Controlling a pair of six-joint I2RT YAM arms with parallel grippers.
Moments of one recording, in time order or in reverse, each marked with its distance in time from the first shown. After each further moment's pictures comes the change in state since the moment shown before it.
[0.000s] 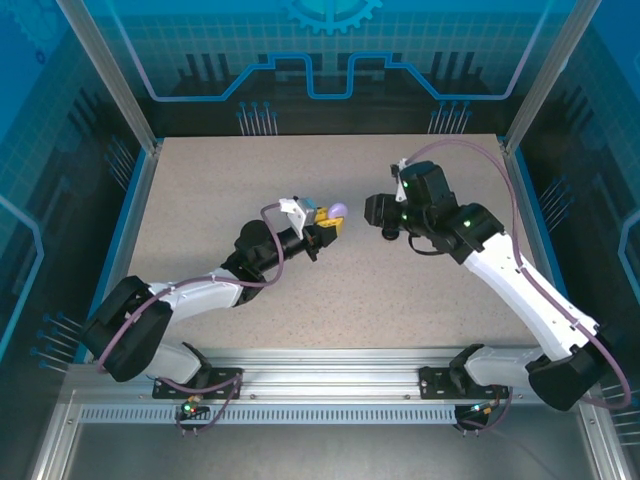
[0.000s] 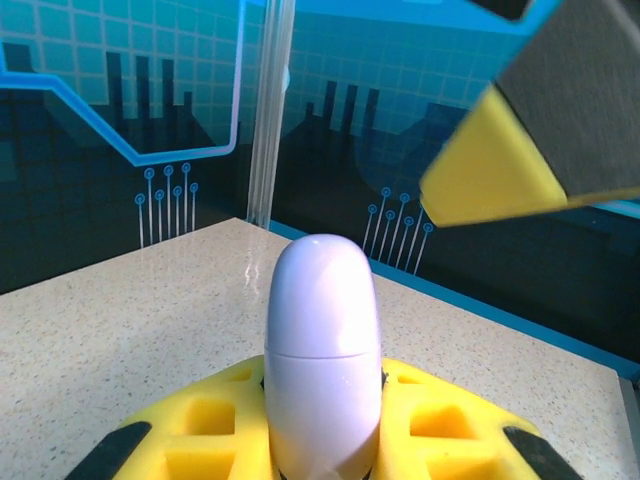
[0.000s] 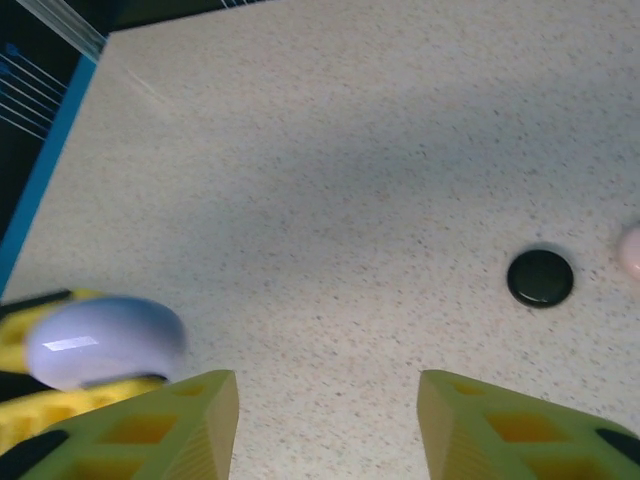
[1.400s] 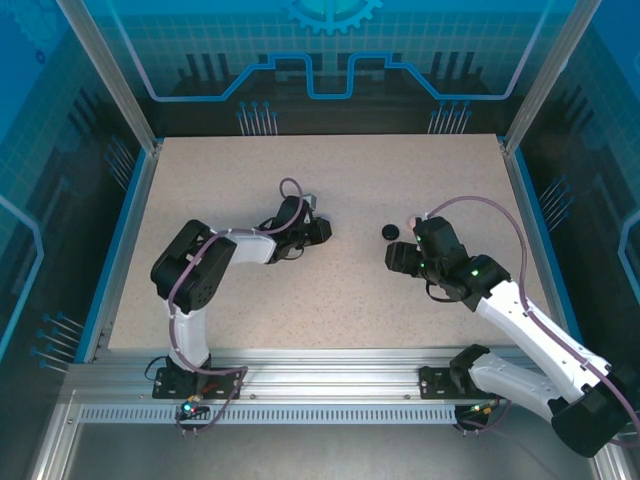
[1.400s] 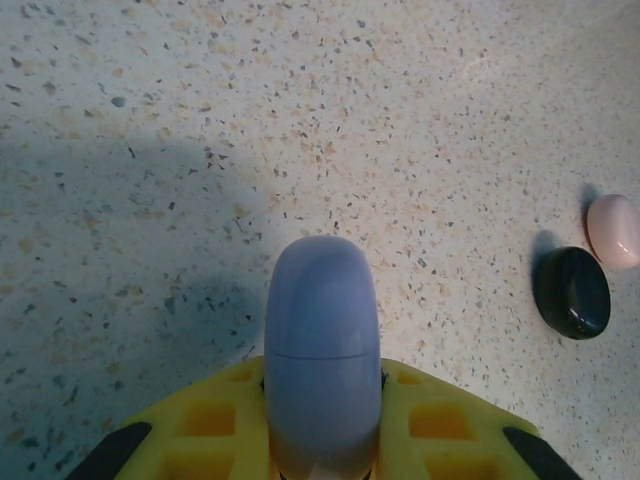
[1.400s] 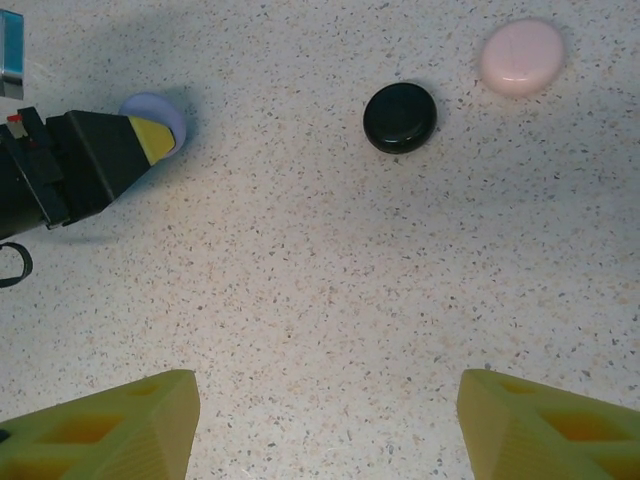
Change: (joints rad) left arm 0.125 0.525 0.397 -0.635 -0.142 -0.504; right arm -0.026 -0.261 -0.444 0.047 0.081 0.094
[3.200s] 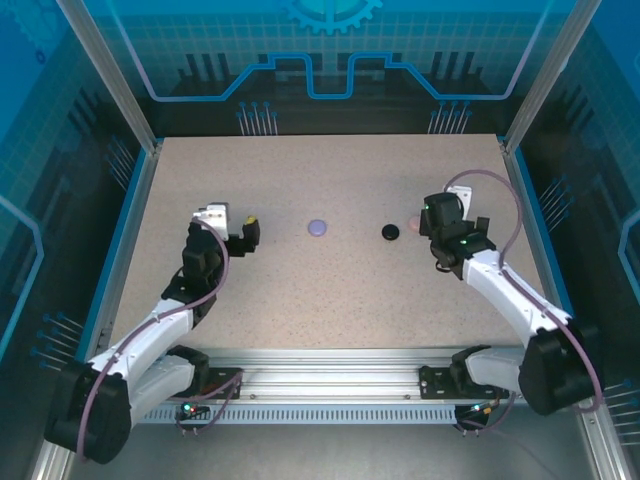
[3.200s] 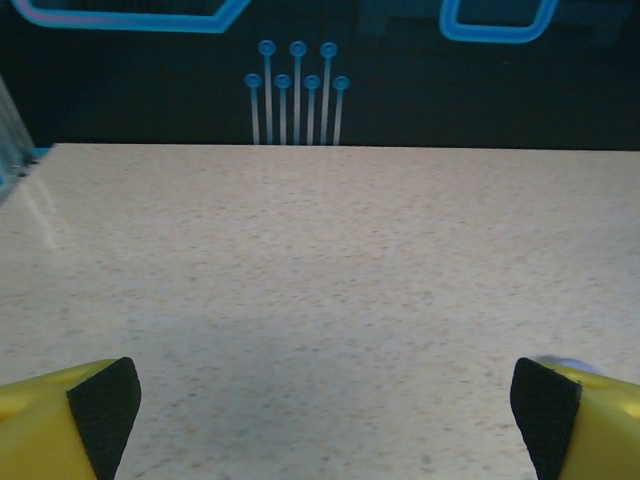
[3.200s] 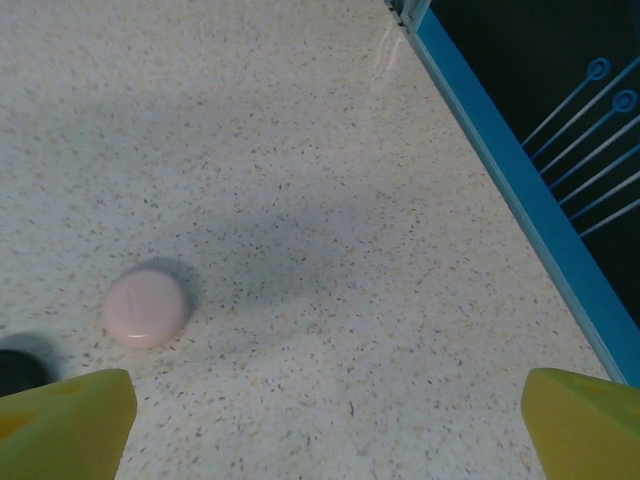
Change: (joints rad) left arm 0.255 -0.990 -0.623 0.063 -0.420 0.583; right arm -0.257 0.288 -0.028 0.373 0.519 -0.366
